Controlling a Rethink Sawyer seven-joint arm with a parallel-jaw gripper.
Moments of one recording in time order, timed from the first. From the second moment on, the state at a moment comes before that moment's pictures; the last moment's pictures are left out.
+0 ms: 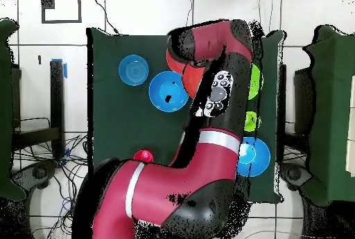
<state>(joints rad) -0.13 -0.12 -0.28 0.62 -0.37 0.88 2.50</state>
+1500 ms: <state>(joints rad) -0.09 -0.12 -0.26 0.66 -0.33 0.88 2.47</state>
